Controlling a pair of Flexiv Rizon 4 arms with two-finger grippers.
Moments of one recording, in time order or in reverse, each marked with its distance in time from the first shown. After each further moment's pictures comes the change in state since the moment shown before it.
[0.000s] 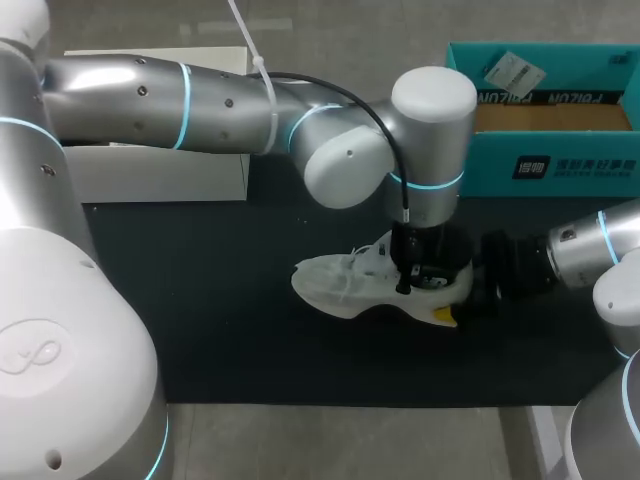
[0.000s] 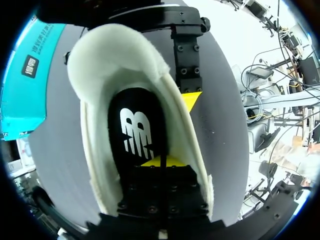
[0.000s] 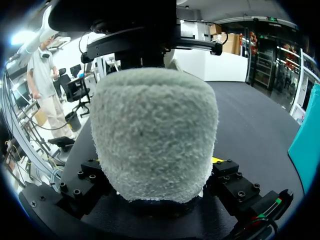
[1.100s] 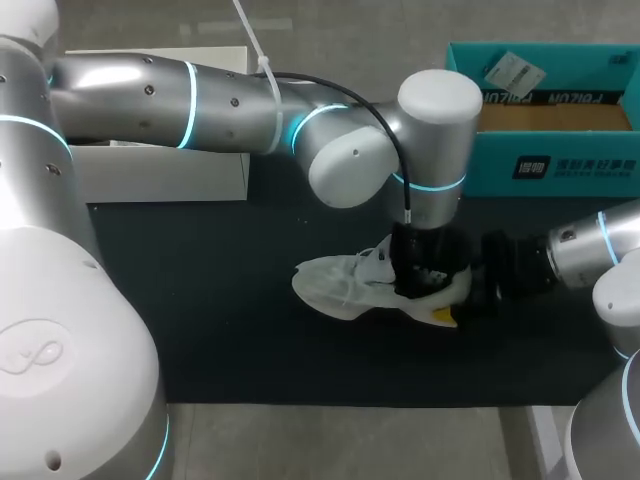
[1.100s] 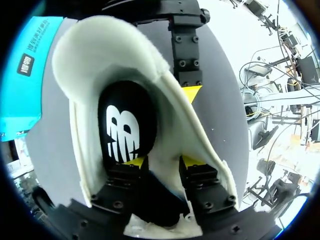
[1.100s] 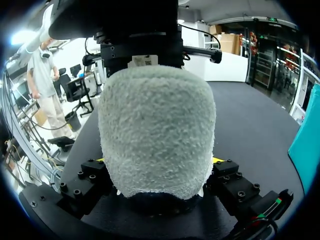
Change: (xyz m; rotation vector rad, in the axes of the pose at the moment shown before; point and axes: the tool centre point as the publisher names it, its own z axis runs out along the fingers) left arm -0.001 0.004 0.006 -0.026 0.014 -0.013; right arm 0.000 0.000 0.000 0.000 -0.002 -0.001
